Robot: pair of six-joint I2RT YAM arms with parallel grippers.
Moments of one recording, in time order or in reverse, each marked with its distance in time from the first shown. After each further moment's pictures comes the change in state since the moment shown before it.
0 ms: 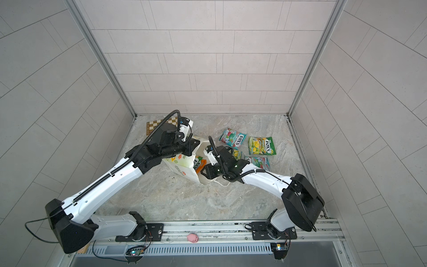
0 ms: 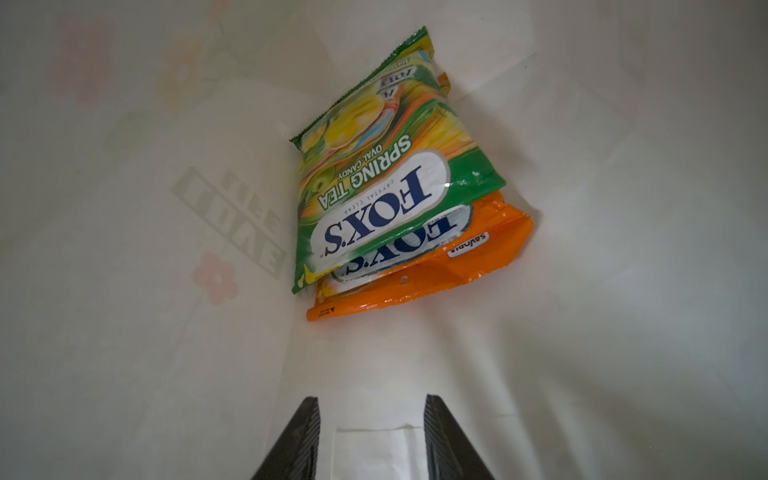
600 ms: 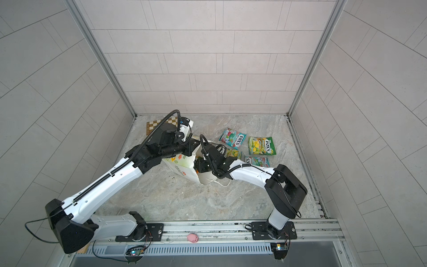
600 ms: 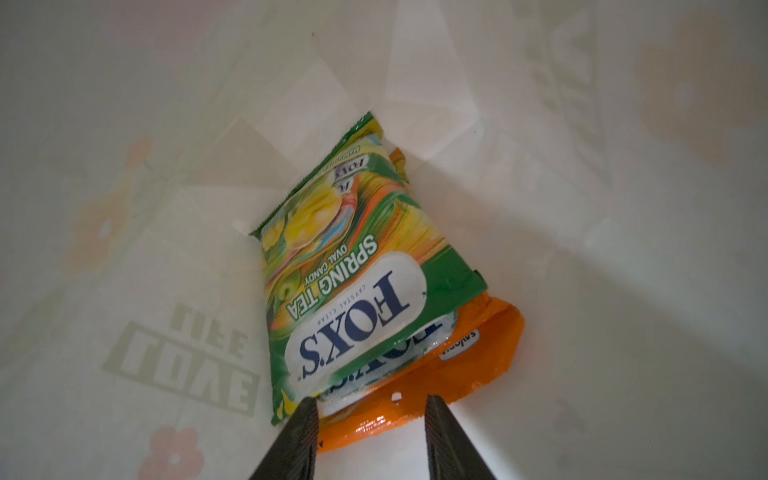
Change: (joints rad) left arm 0.000 0.000 0.000 0.001 0.023 -0.007; right arm 0.049 0.171 0.137 0.077 0.210 0.212
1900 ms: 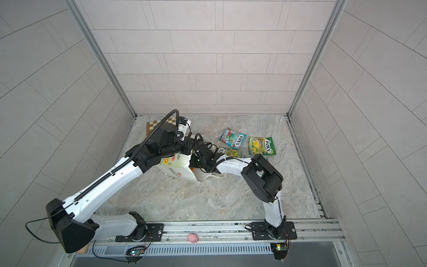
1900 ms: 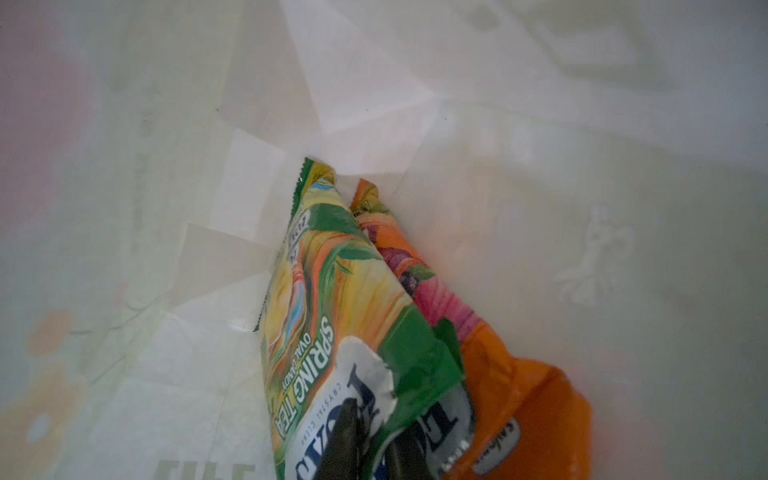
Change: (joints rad) left arm 0.012 0.006 0.000 -0.019 -0.056 -0.003; right arm -0.008 0.282 0.175 0.155 -0.122 0.245
